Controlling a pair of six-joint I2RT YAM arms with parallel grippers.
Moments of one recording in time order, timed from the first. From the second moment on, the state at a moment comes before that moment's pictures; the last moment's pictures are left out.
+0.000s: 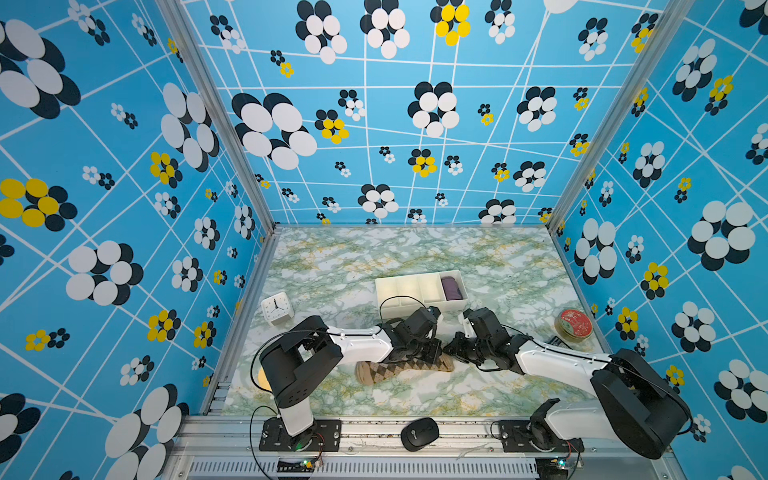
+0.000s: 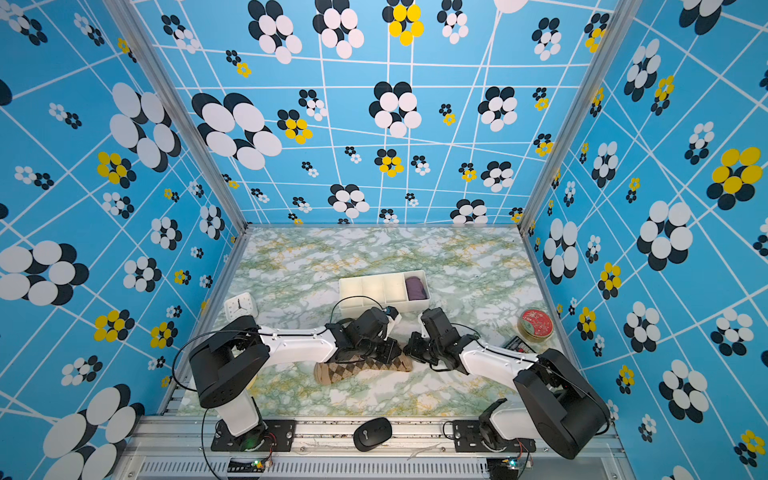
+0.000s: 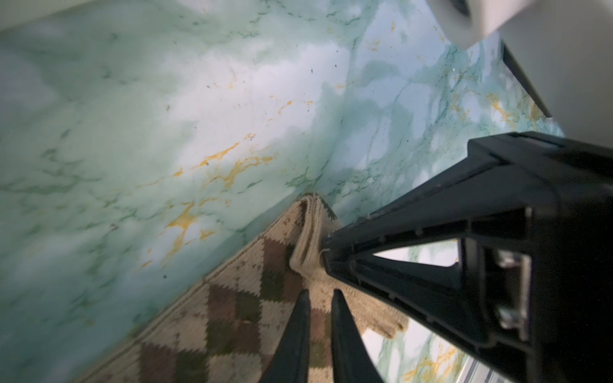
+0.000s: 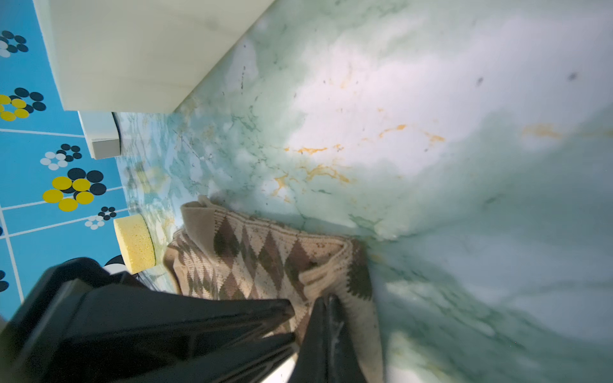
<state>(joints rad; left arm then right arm) -0.97 1.75 0.89 0.00 0.24 -0.58 0.61 1.35 0.46 -0.03 -0.32 0.88</state>
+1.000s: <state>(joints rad) -0.97 1.88 1.01 -0.03 0.16 -0.55 0.61 1.31 0.46 -0.03 -0.32 0.88</state>
